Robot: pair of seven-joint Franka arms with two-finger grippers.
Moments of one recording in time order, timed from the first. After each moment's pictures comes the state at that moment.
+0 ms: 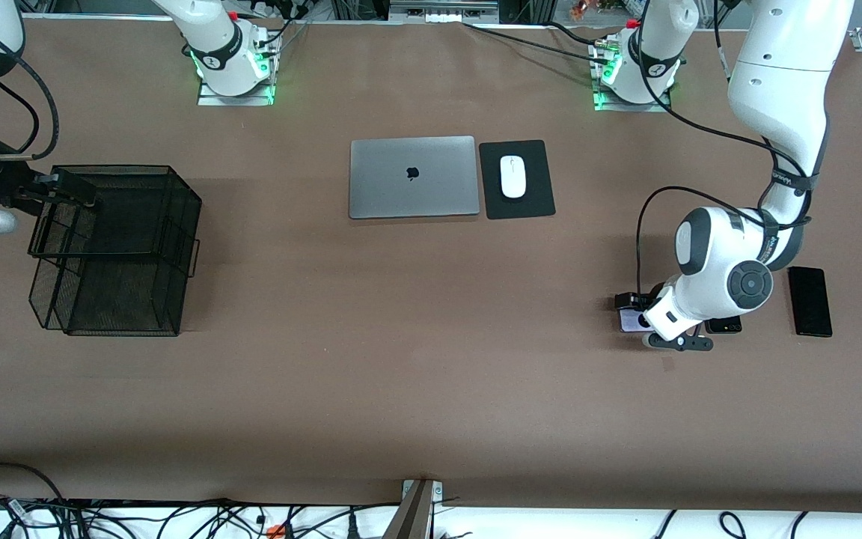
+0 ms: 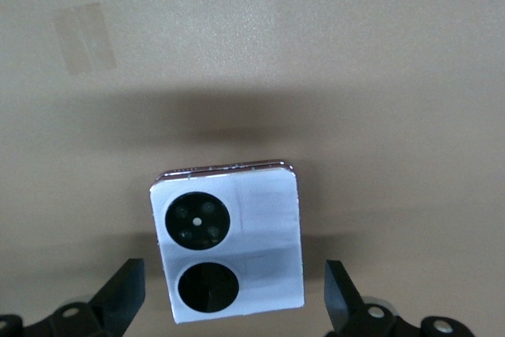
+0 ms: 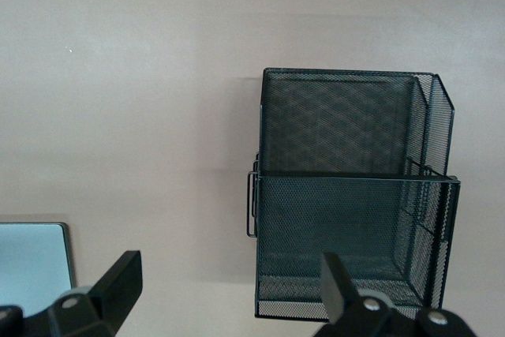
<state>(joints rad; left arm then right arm) -0.10 0.63 0.01 -1.78 -0.12 2.28 0.04 -0.03 0.05 -0.01 -1.70 0.02 1.71 -0.06</state>
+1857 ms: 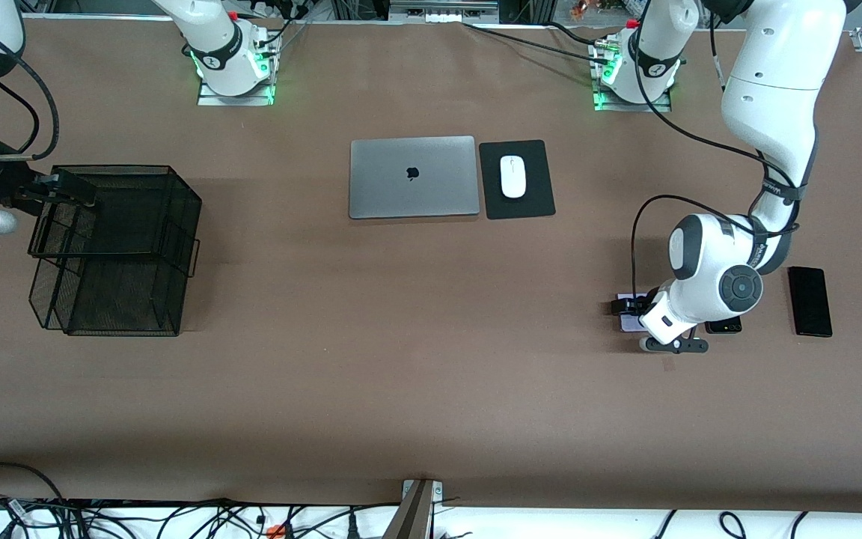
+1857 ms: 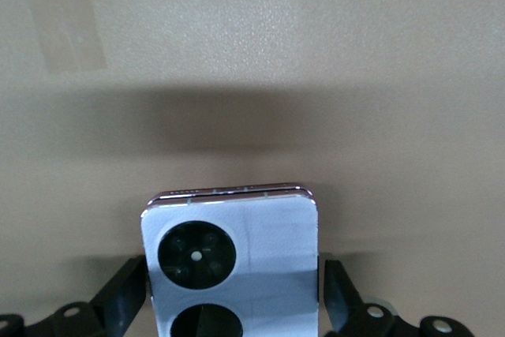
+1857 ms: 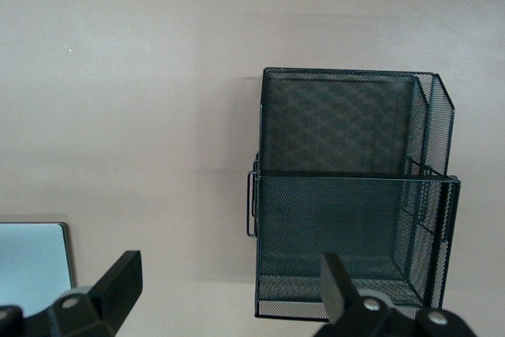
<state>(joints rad) -0.09 0.68 0.01 -1.78 -0.13 2.33 0.02 -0.03 0.05 -0.01 -1.70 0.02 1.71 -0.06</state>
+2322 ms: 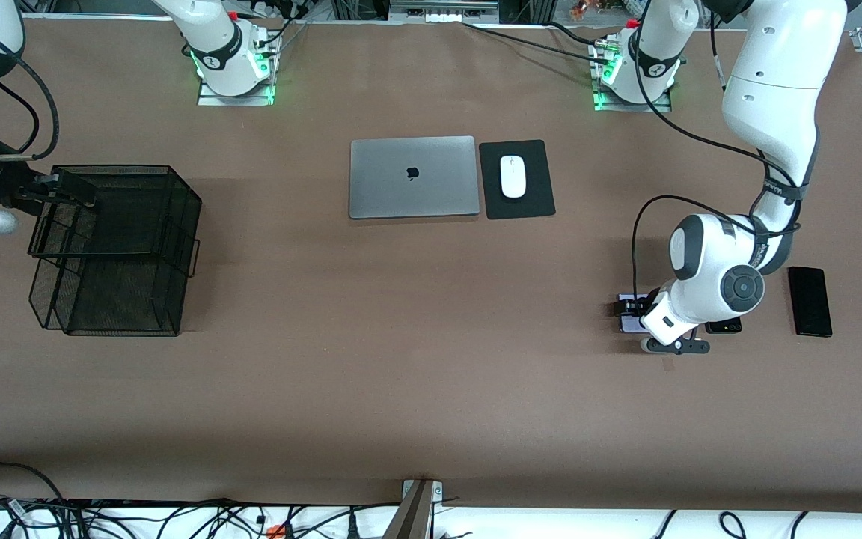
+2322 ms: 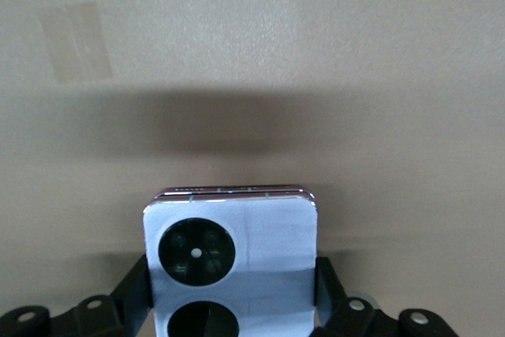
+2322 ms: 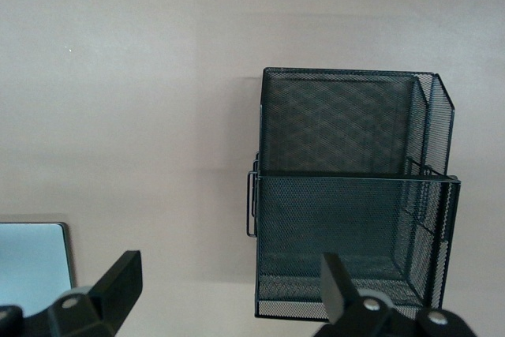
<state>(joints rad) -0.09 0.68 0.01 -1.77 -0.13 2.33 0.02 -0.03 0.05 -0.01 -1.70 0.02 1.71 -0.06</state>
